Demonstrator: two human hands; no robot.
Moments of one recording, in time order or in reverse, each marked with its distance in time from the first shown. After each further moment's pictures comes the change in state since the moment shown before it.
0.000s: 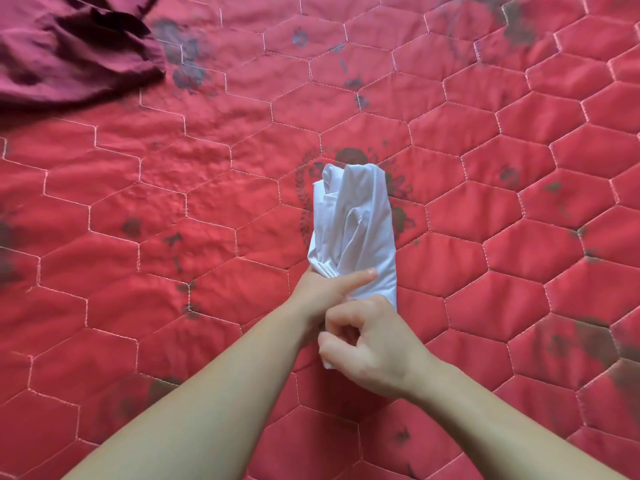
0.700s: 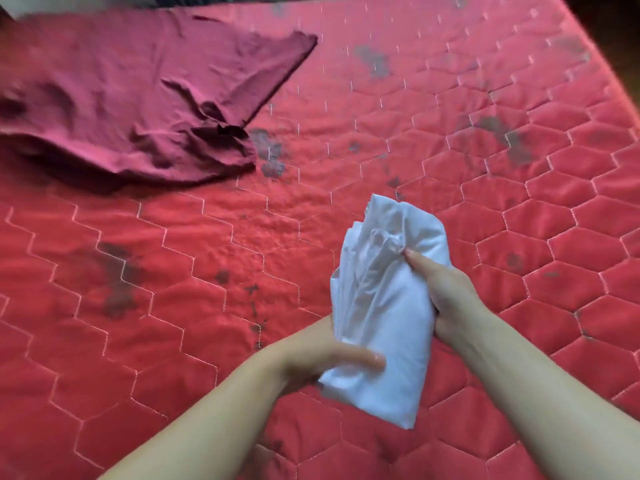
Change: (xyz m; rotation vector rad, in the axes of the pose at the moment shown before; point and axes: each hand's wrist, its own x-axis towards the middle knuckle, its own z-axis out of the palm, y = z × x) left_hand -0.124 0.075 -0.060 0.243 -0.393 0.059; right_hand 0.069 -0.083 -0.069 0.912 0.539 0.618
